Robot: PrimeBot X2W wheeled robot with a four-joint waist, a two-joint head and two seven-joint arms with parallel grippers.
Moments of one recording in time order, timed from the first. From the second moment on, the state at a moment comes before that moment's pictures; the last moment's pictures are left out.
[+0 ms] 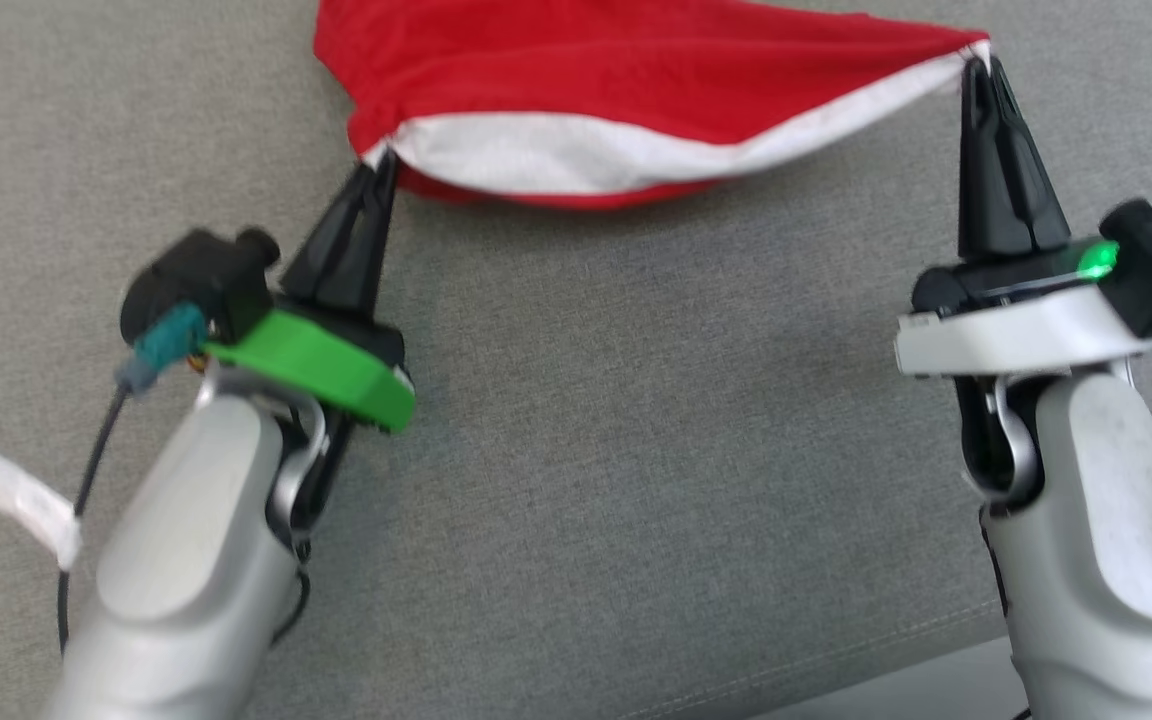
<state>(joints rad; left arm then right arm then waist) -0.65 0.23 -0.47 0.40 -0.53 -0.13 -0.25 -0.49 -0.05 0.02 0.11 0.16 0.13 -0.26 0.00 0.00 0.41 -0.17</state>
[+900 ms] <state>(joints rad) 0.05 0.24 -0.50 -0.15 -0.59 0.06 -0.21 0.08 -0.05 -0.08 -0.15 0.19 0.13 -0.26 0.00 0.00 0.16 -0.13</state>
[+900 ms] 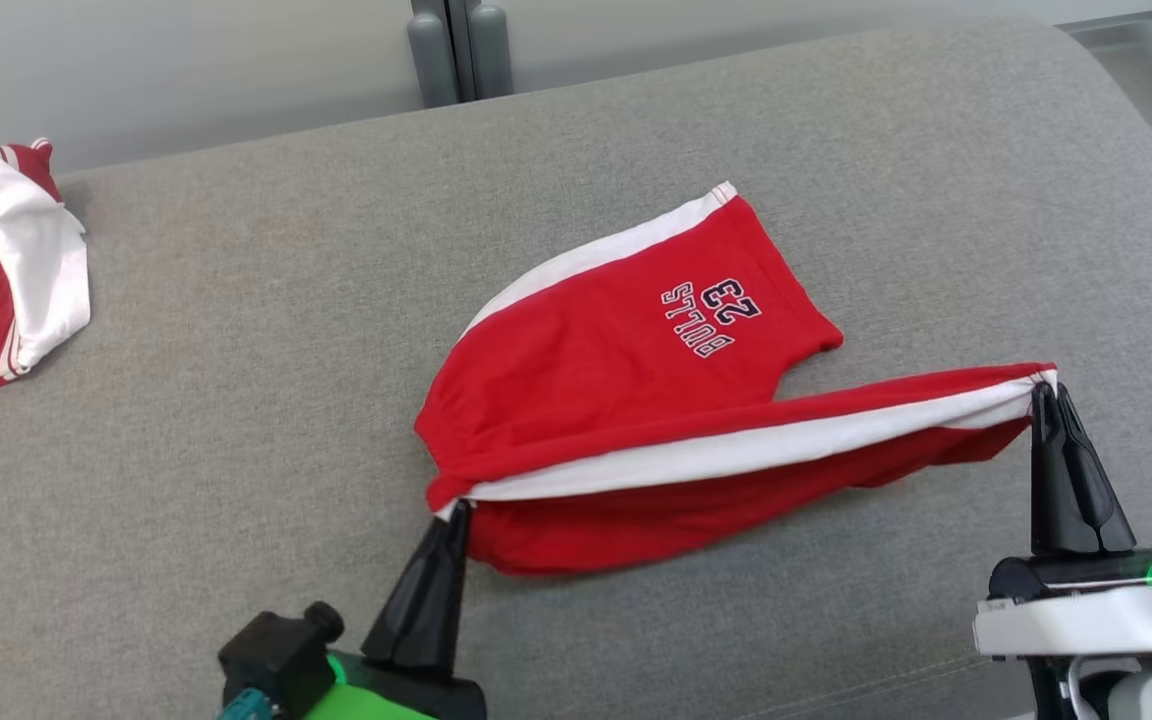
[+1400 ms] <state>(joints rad) -0.23 0.11 -0.50 0.17 -0.70 0.02 -0.12 -0.35 -0.12 -0.02 0.30 0.17 0.13 -0.26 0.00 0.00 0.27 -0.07</state>
